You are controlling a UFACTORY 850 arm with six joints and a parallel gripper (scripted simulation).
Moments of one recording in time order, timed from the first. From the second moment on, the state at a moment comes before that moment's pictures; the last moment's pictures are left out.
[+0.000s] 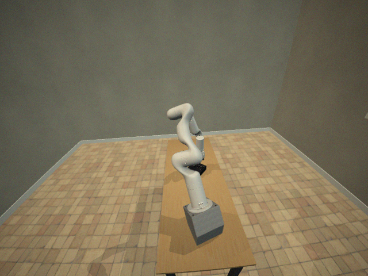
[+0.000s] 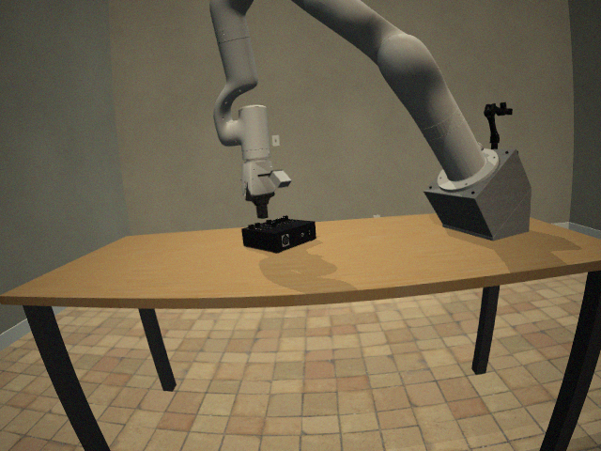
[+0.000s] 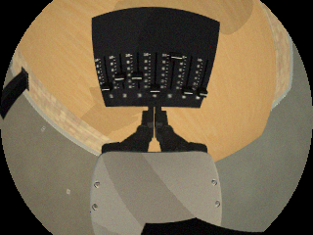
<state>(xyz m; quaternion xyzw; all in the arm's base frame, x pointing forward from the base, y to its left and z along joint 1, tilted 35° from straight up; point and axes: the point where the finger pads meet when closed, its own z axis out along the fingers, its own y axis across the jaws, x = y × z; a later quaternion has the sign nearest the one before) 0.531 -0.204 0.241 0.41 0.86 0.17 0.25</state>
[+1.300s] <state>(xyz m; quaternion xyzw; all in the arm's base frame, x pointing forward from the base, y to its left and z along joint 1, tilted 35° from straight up) 0.532 -0.205 0.241 0.41 0.86 0.17 0.25</state>
